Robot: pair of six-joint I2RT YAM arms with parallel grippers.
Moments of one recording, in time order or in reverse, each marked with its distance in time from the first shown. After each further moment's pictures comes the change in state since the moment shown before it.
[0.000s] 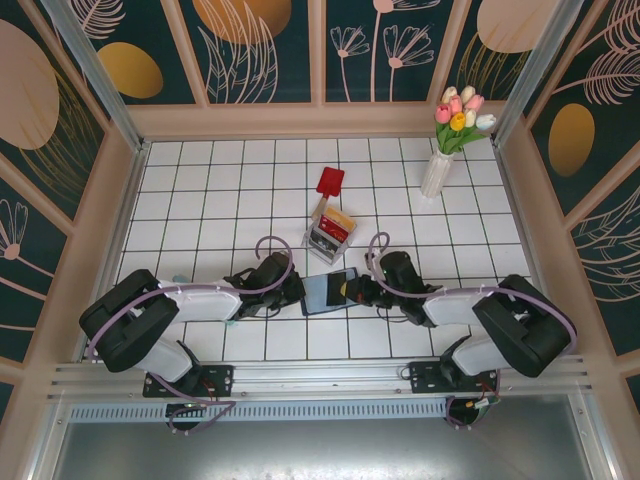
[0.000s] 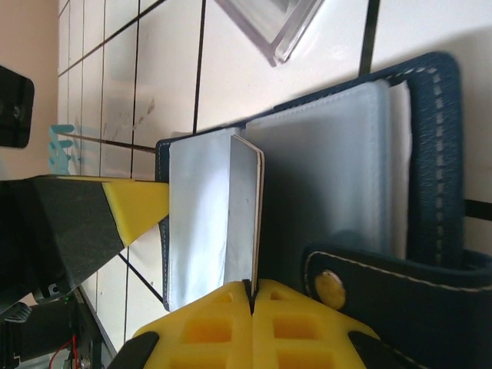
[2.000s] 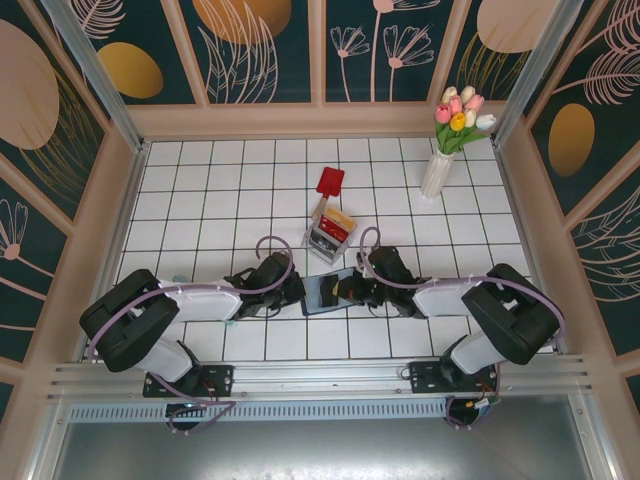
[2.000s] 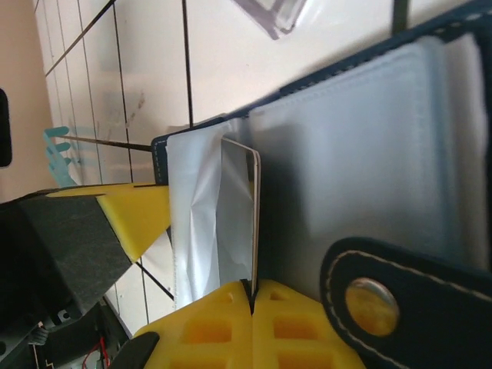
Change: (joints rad) left arm 0.000 0.002 0.002 -0.001 -0.003 0.004; right arm 0.021 0.068 0.100 -0.096 -0.035 0.105
